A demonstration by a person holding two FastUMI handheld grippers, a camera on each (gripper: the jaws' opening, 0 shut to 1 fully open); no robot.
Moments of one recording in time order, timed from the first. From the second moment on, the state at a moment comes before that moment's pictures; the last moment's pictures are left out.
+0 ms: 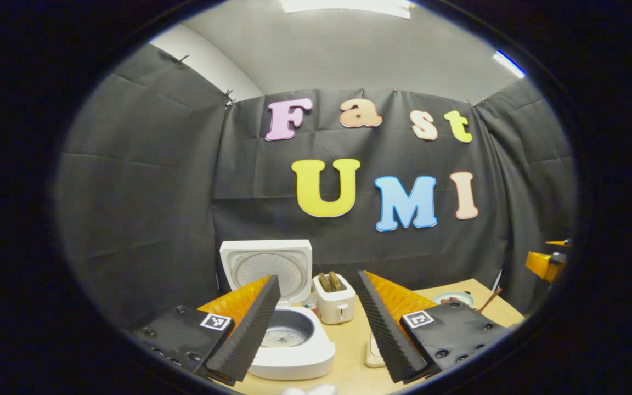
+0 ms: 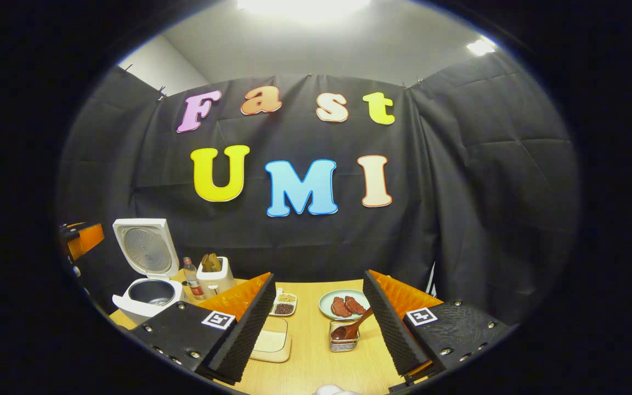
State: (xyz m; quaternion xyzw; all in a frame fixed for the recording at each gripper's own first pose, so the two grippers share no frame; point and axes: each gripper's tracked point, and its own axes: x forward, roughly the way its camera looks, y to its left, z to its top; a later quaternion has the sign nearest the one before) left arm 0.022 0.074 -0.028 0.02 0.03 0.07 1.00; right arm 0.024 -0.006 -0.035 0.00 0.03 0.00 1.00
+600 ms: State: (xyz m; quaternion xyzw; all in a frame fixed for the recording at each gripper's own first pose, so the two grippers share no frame) left arm 0.175 0.172 0.091 0.02 0.00 0.12 0.99; right arm 0.028 0.033 -0.042 0.02 0.08 0.01 1.00
